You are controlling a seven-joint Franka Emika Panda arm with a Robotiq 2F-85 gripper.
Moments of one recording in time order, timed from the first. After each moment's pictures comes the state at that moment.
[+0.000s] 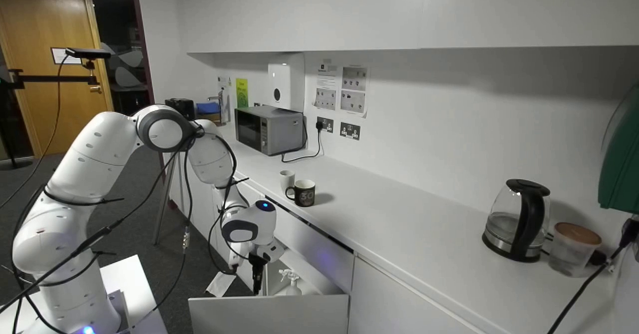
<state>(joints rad) -0.10 0.60 -0.04 -2.29 0.28 2.78 0.10</state>
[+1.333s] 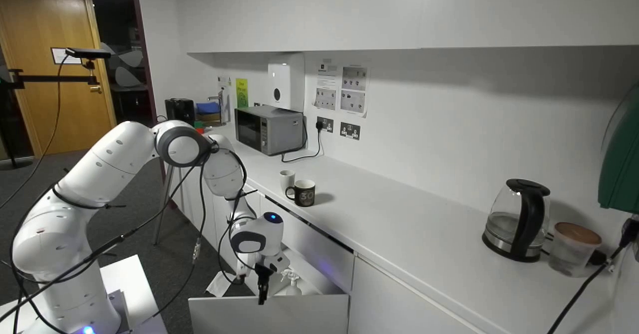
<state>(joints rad) -0.10 0.77 -0.05 -2.15 0.28 2.77 0.10</state>
